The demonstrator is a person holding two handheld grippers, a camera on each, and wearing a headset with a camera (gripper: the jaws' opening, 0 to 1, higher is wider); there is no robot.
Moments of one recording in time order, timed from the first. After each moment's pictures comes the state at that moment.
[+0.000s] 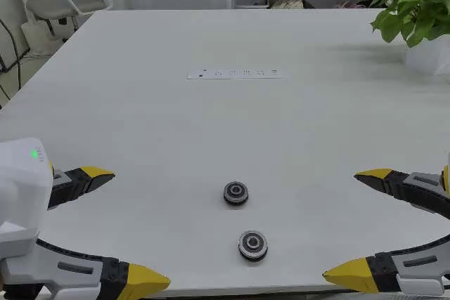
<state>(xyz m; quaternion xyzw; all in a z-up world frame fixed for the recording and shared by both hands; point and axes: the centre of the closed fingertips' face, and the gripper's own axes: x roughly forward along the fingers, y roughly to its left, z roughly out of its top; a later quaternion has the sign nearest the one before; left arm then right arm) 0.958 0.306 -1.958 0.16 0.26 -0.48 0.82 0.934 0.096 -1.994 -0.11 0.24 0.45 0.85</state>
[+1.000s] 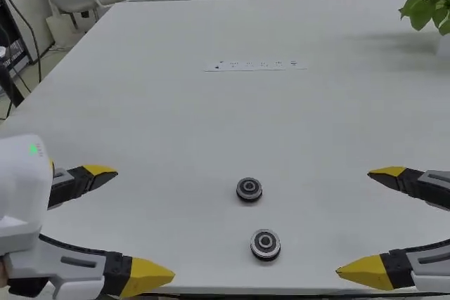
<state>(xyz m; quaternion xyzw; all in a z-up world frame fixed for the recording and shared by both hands) 0.962 0.324 -1.969 0.16 0.27 -0.50 0.81 0.935 0.098 -2.000 -0.11 0.25 0.42 0.87</state>
